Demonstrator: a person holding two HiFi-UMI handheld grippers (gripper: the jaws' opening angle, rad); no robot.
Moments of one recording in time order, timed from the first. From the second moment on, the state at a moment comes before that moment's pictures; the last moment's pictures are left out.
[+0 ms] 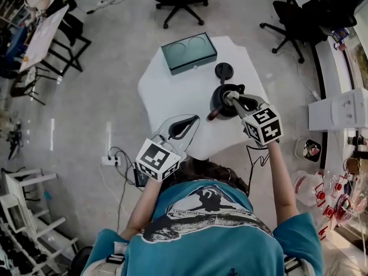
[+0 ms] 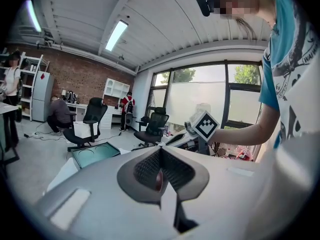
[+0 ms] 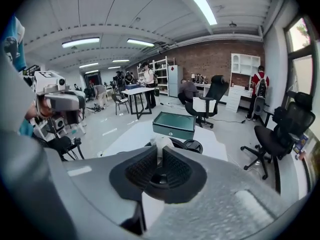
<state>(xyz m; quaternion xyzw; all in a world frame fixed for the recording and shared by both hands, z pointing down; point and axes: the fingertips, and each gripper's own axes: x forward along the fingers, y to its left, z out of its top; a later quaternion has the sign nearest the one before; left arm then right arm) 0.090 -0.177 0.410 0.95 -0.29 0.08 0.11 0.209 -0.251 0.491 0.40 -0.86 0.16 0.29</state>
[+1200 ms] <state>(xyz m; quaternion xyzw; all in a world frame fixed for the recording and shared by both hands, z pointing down) 0.084 -0.175 0.418 0.95 -0.29 0.08 0.12 0.205 -0.265 0.535 0.30 -0.81 0.08 0.51</state>
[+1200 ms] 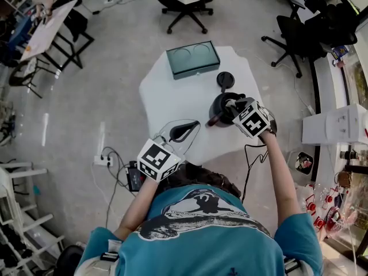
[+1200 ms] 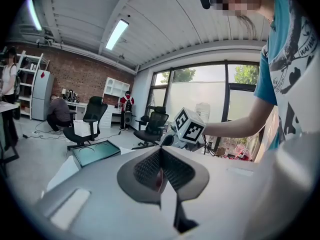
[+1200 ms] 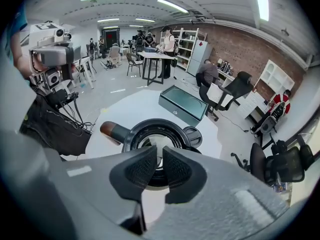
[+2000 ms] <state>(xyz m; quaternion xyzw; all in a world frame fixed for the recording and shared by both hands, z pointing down) 0.085 -0.172 0.411 0.94 -0.31 0.06 0.11 0.203 -0.262 0.538 0.26 -0.81 0.10 0.52</state>
